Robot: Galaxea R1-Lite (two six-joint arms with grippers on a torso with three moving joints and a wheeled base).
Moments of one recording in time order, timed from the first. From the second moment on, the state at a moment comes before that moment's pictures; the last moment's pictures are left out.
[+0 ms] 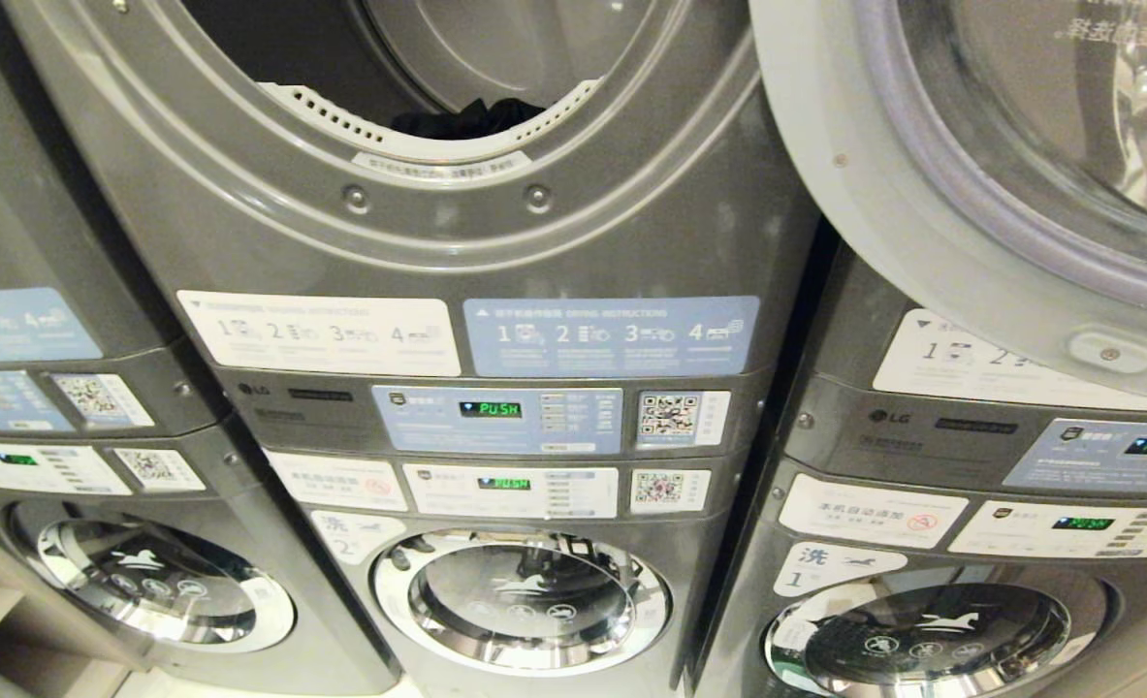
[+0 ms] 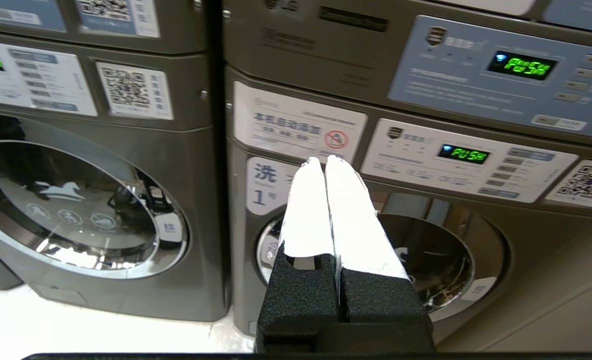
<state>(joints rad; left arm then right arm) 0.00 0.00 0.00 0.01 0.00 0.00 -0.01 0.00 0.00 -0.04 0.03 -0.13</state>
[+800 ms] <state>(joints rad) 0.00 0.00 0.00 0.01 0.00 0.00 -0.01 0.00 0.00 -0.04 0.03 -0.13</state>
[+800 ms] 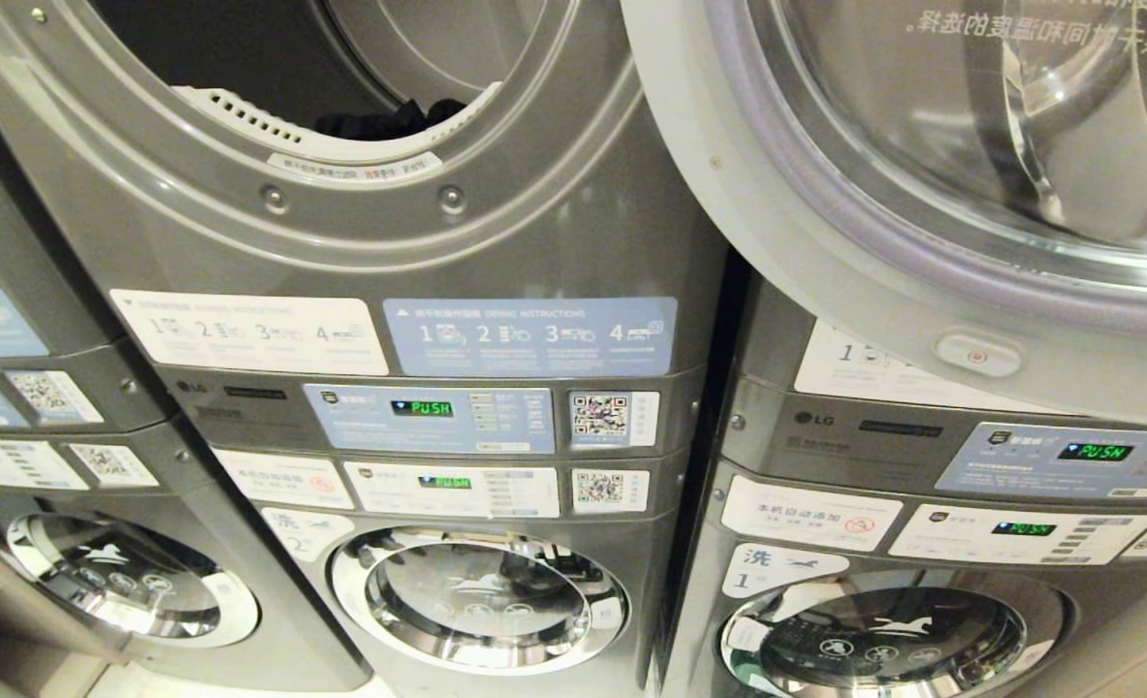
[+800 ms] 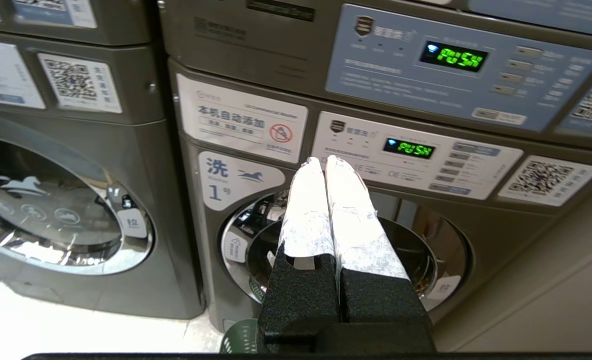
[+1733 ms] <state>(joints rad) 0.00 0.00 0.00 0.01 0.00 0.00 -0.01 0.00 0.00 -0.04 0.03 -0.12</state>
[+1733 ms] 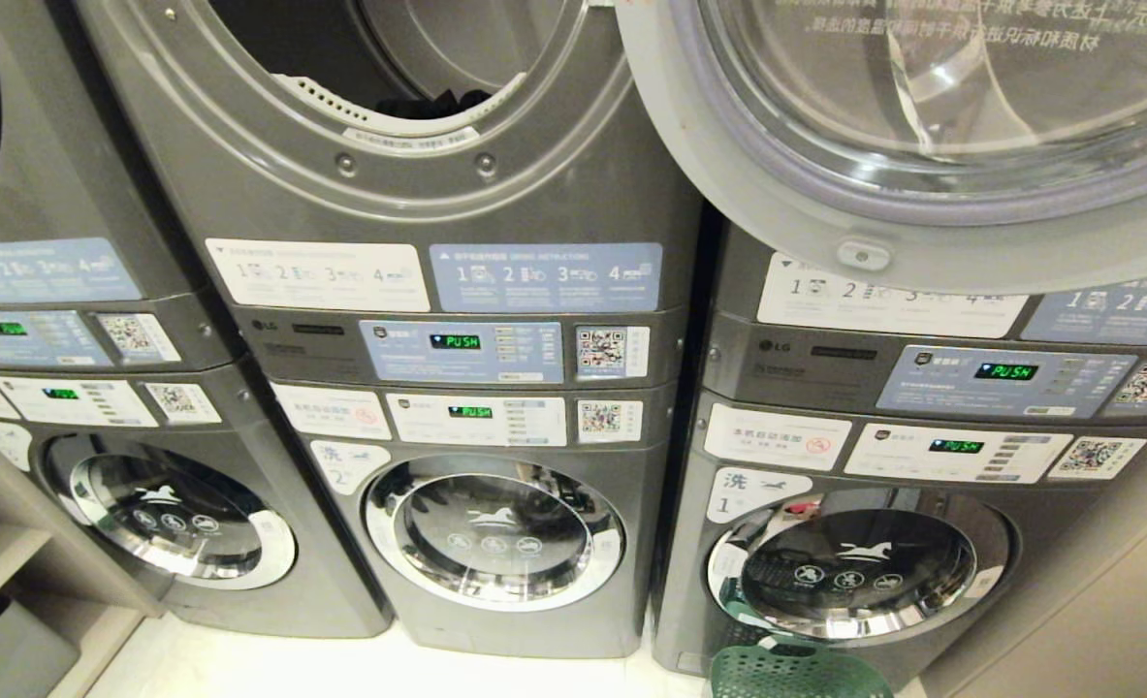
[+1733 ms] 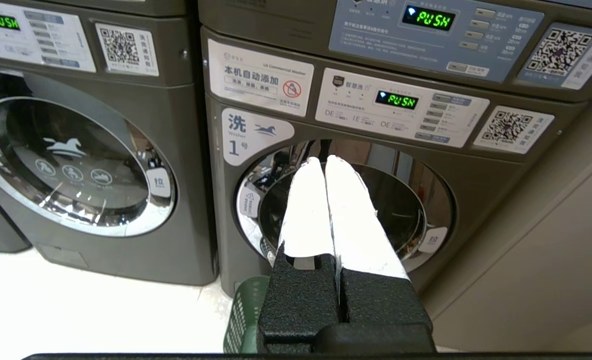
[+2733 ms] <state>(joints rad) 0.00 0.00 0.00 0.01 0.00 -0.01 -0.04 0.89 -0.73 -0.19 -0.48 0.32</state>
